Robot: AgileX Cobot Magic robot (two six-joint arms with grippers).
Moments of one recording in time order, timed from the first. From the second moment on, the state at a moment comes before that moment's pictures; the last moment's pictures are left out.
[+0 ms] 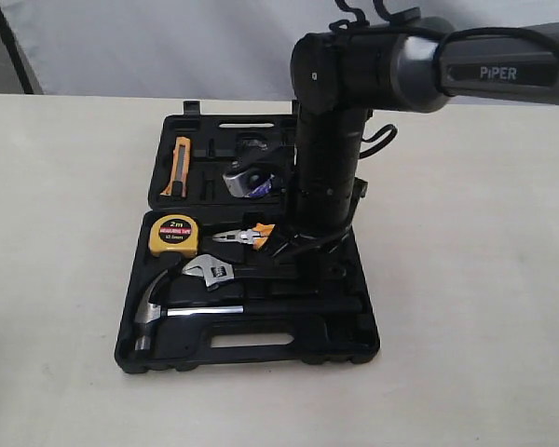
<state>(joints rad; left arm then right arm) -0.40 1.30 -0.96 0.82 0.66 -0.60 0.49 2.08 -1.55 0.14 1.21 -0.37</state>
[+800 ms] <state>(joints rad) -0.40 1.30 -0.96 0.82 0.66 -0.60 0.49 2.08 -1.45 -0.03 1.19 -0.32</state>
